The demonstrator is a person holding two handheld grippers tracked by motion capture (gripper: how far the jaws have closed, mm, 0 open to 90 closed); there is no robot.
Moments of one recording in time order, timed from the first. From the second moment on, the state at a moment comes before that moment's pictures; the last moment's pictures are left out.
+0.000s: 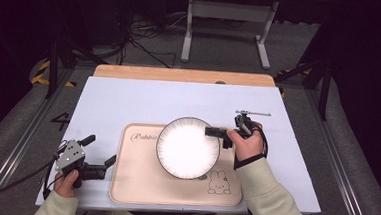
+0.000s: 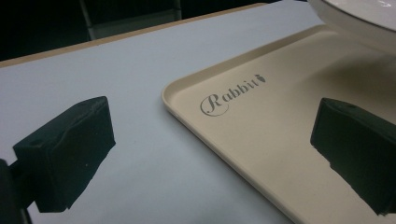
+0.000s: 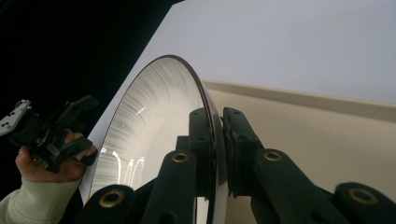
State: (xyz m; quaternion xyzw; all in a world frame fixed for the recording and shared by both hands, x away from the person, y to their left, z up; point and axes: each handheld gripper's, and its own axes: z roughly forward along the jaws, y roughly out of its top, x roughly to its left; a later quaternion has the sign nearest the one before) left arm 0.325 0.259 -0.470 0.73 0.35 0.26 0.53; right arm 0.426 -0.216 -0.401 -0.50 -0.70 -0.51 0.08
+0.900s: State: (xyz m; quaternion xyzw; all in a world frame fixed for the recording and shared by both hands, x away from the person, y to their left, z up) left arm 0.325 0.259 -0.470 0.73 0.34 0.26 0.53; right arm 0.431 -0.191 -0.432 -0.50 -0.72 -0.47 0.10
